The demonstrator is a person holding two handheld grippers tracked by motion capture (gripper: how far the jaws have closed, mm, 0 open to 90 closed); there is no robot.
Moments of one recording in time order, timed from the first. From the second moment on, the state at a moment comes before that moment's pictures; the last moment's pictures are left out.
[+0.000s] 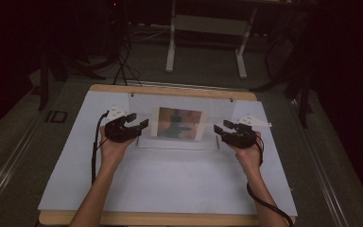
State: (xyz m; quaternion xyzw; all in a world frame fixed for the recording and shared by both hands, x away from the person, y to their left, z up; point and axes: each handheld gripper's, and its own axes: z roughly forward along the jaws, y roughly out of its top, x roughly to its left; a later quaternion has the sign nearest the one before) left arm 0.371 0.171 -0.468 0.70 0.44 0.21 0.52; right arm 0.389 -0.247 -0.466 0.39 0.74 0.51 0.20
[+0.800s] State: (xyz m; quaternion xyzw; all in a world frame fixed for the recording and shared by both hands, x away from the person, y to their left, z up) left arm 0.365 0.191 -0.454 0.68 0.44 0.23 0.54; right arm 0.386 -0.253 -0.457 0.39 0.75 0.50 0.21
